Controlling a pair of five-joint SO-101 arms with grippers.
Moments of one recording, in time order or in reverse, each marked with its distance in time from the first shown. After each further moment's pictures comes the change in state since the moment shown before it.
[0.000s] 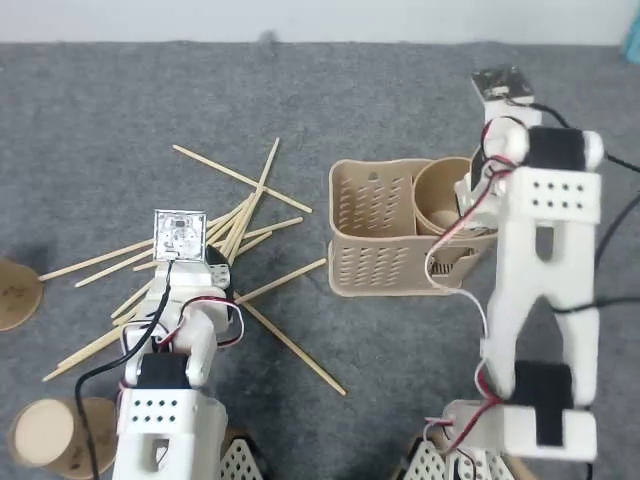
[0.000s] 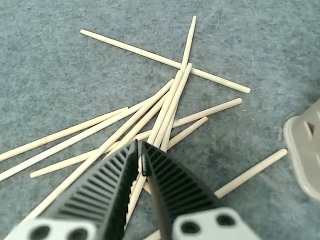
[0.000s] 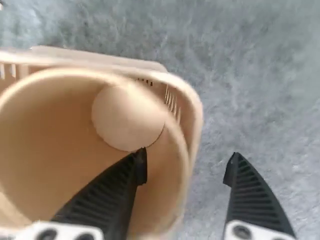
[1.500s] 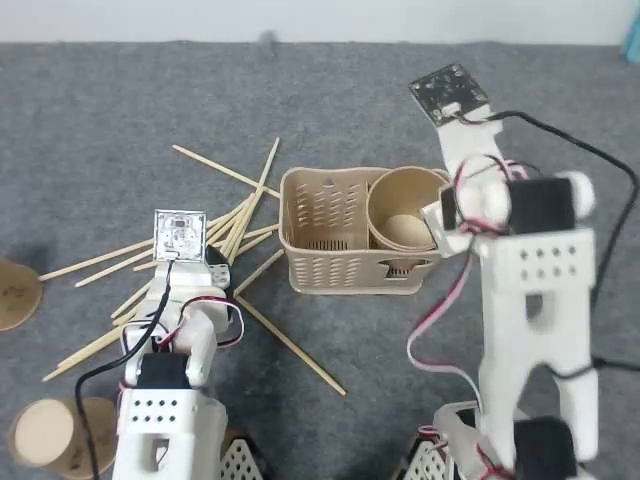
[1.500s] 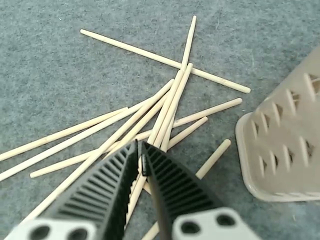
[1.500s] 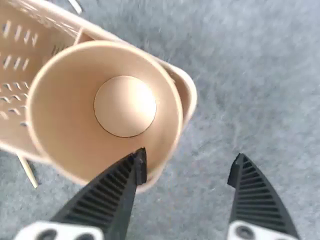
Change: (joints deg) left arm 0.0 0.0 0.0 0.0 0.0; right arm -10.1 -16.2 4.4 0.0 7.5
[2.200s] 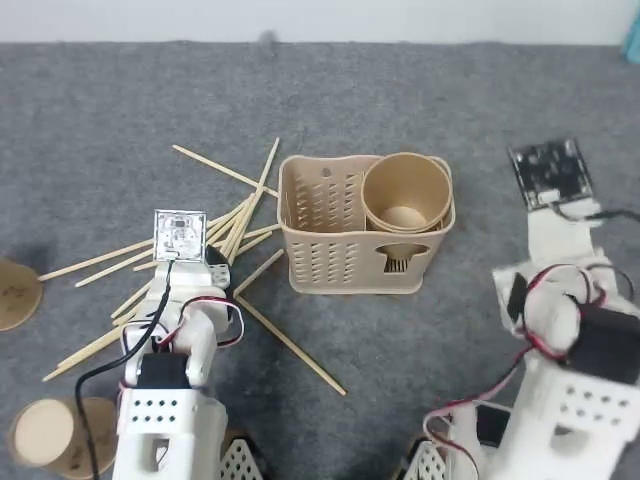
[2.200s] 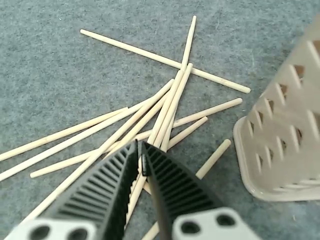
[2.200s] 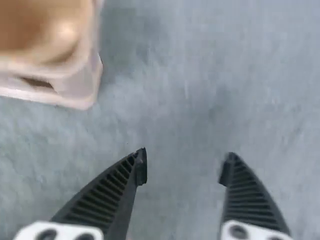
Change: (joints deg) left arm -0.3 0.0 0.0 0.0 0.0; right arm 22.4 -27.6 25.2 0.0 6.7
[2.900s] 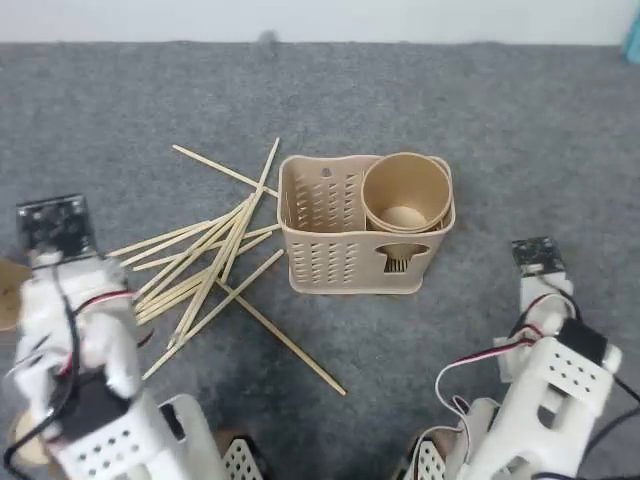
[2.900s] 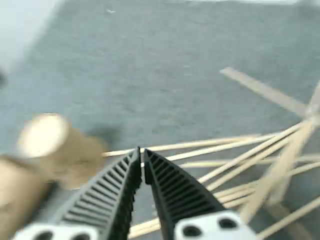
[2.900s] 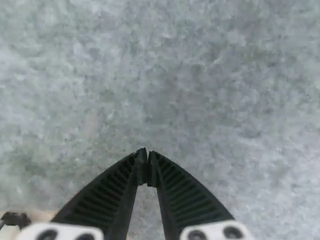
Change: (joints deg) left arm -31.6 0.0 -37.7 36.7 -13.7; right arm 15.7 0.0 49.6 -30.9 12.6
